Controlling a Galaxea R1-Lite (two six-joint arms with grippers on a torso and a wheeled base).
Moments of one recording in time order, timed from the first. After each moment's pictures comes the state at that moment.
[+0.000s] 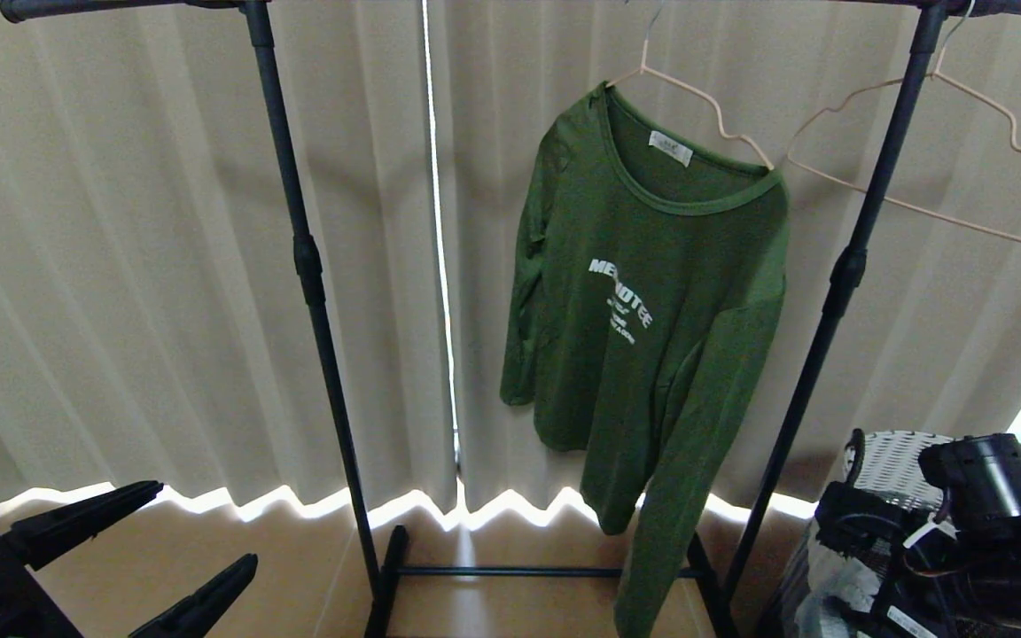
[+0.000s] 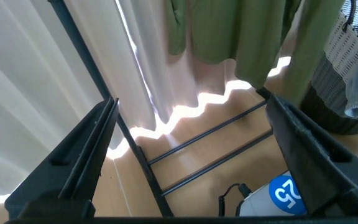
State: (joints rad) left arm -0.33 0.94 -0.13 -0.62 -0.12 0.17; right arm 0.08 1.70 -0.38 -0.28 -0.15 -0.71
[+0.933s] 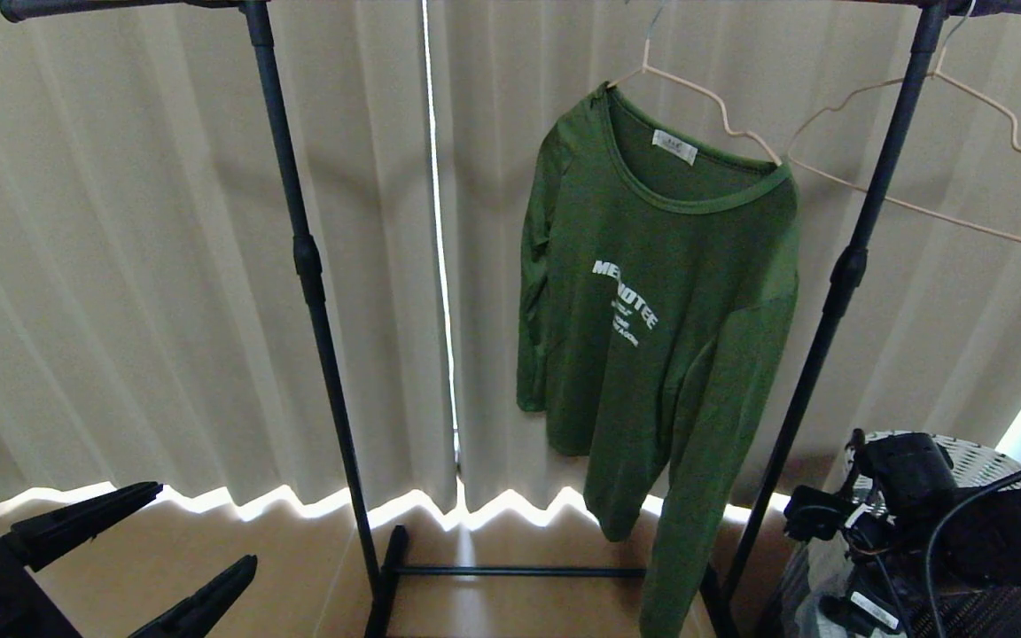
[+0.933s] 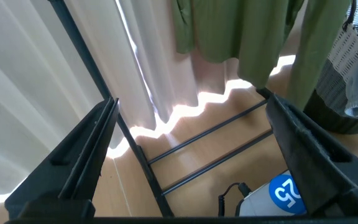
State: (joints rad) left arm -0.33 0.94 -0.13 -0.61 -0.12 0.17; right arm 0.01 1.99 -0.52 -0.29 -0.21 -0.71
